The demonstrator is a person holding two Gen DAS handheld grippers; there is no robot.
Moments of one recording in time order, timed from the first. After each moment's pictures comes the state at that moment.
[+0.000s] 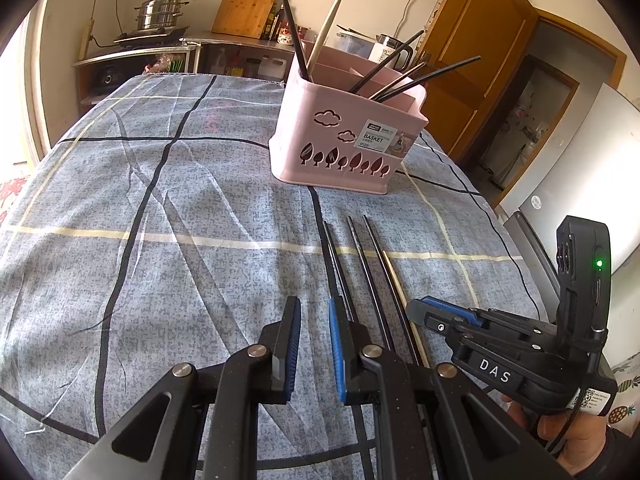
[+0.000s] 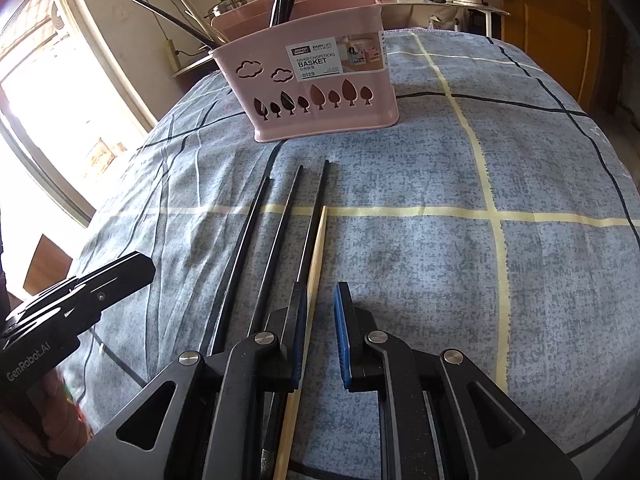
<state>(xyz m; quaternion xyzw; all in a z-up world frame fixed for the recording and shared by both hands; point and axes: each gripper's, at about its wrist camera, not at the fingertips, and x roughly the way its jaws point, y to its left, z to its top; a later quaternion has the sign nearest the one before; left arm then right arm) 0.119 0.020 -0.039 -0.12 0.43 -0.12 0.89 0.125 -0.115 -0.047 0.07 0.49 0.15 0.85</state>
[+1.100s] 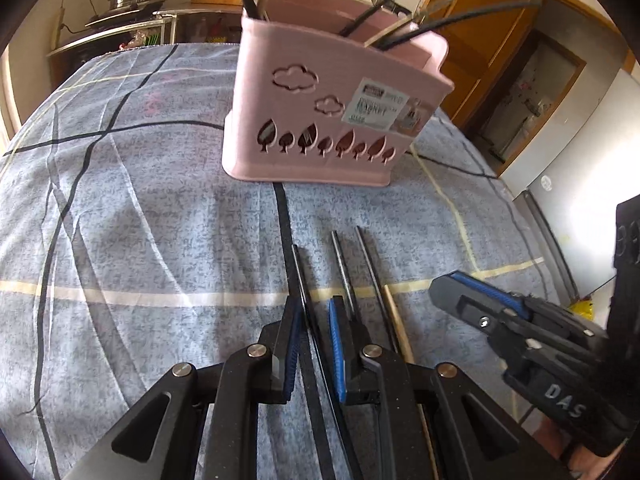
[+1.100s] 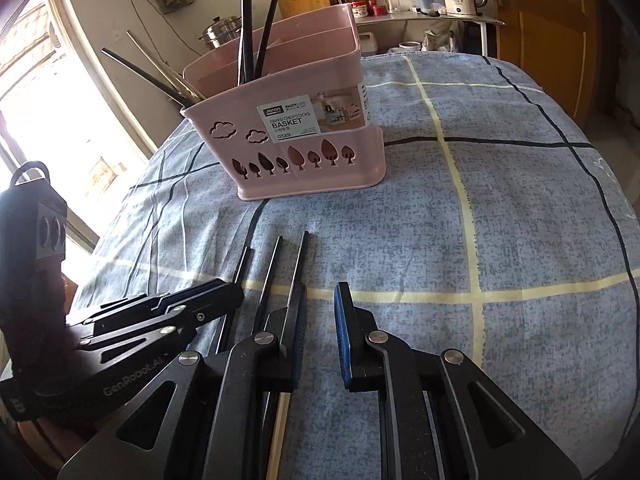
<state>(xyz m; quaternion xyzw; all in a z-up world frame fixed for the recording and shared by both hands) 0.198 -0.024 -0.071 -0.09 0.48 -0.13 0.86 0.167 -0.132 -0.034 0.09 0.47 0.15 0.87</state>
